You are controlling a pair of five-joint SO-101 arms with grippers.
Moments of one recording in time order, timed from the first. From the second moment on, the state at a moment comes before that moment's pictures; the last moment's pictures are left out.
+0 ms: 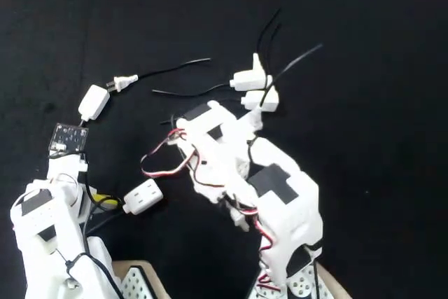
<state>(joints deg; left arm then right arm) -38.0 -48.3 80.0 42.5 -41.7 -34.3 24.3 17.0 90.8 10.2</state>
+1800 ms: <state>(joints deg) -1.9 -102.5 94.0 47.8 -26.2 -41.4 -88.7 78.5 30.4 -19.0</state>
